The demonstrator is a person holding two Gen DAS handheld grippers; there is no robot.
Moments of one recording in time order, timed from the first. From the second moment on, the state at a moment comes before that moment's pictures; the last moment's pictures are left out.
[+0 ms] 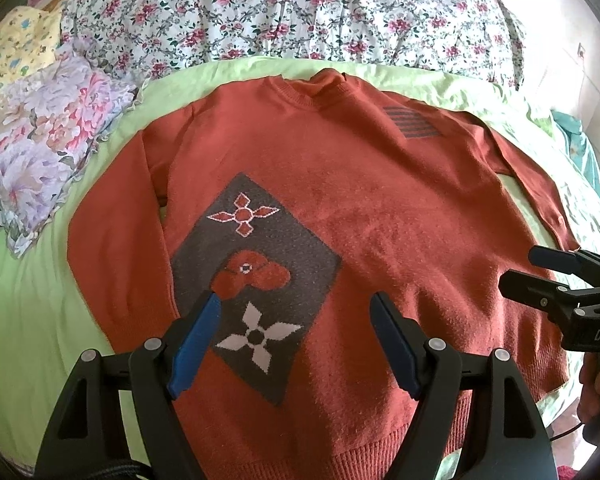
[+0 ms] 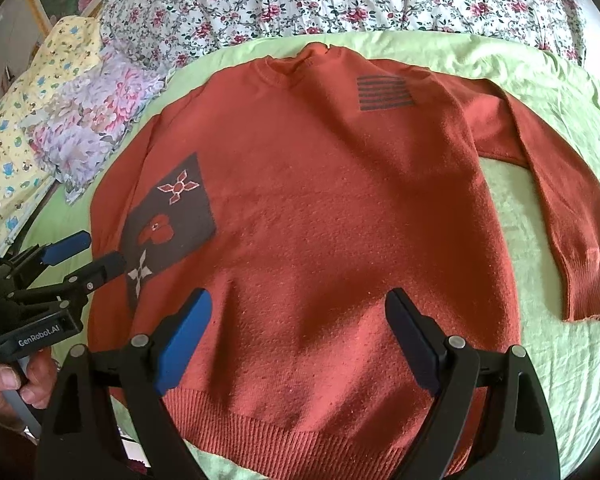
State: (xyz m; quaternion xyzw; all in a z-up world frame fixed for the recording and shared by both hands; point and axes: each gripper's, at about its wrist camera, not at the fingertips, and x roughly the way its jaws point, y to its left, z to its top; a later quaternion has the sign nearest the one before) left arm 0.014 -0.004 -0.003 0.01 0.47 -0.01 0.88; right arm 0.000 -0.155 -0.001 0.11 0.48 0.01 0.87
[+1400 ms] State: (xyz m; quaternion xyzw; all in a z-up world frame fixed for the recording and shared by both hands) left arm 0.106 -0.011 -0.031 -0.01 0.50 0.00 0.87; right arm -0.020 -0.365 -0.014 0.19 0.49 -0.17 0.83
